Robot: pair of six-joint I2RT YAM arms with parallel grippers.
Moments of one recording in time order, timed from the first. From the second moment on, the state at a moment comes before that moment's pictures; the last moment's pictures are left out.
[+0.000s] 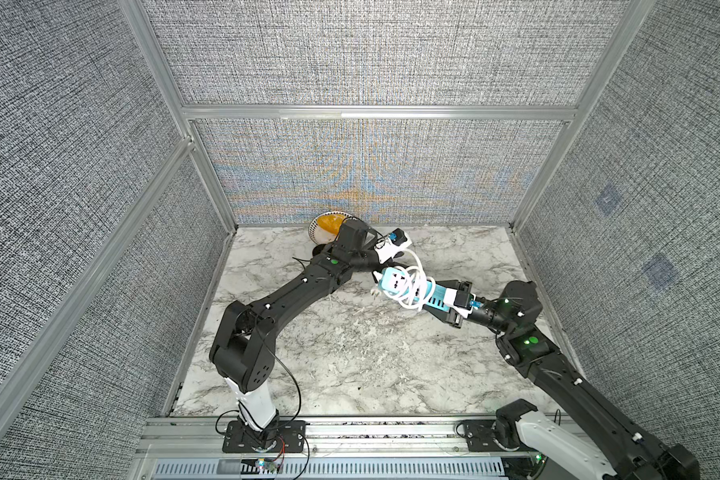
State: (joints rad) left arm -0.63 1.77 1.41 -0.11 0.62 0.38; right arm 0.36 0.89 0.62 0.29 -0.82 -0.50
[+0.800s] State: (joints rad) left arm -0.65 1.76 1.22 0.05 0.73 0.15; right arm 0.34 0.94 0.53 0.59 -0.51 -0.26
